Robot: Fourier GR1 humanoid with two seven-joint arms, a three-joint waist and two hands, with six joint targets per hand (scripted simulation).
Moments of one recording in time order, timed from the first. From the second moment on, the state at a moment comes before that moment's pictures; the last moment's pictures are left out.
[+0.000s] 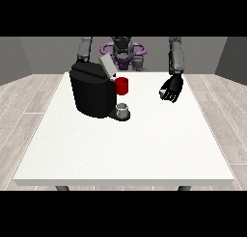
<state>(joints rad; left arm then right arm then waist) -0.56 0.50 -0.09 -0.71 -0.82 -0.01 -0.29 -0.26 -0.02 0.04 -1.36 0.15 -0.13 -0.01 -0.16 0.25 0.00</state>
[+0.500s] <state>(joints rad) -0.62 0.45 -0.07 -0.67 -0.83 -0.05 -0.34 -0.23 -0.02 0.02 -1.28 0.20 -0.19 -0.01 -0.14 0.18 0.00</state>
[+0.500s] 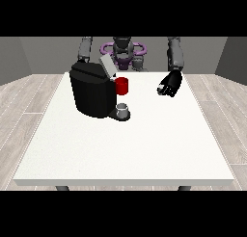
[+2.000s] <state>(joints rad) -1.05 0.36 0.08 -0.76 -0.71 -0.45 -0.06 -0.30 -0.03 -0.01 -1.21 0.18 -0.17 -0.04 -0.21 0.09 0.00</state>
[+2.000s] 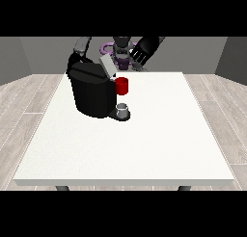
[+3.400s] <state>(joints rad) -1.23 0.40 0.12 -0.67 -0.74 -0.42 -0.05 -0.45 -0.08 -0.07 -1.25 0.16 -0.17 0.00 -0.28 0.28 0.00</state>
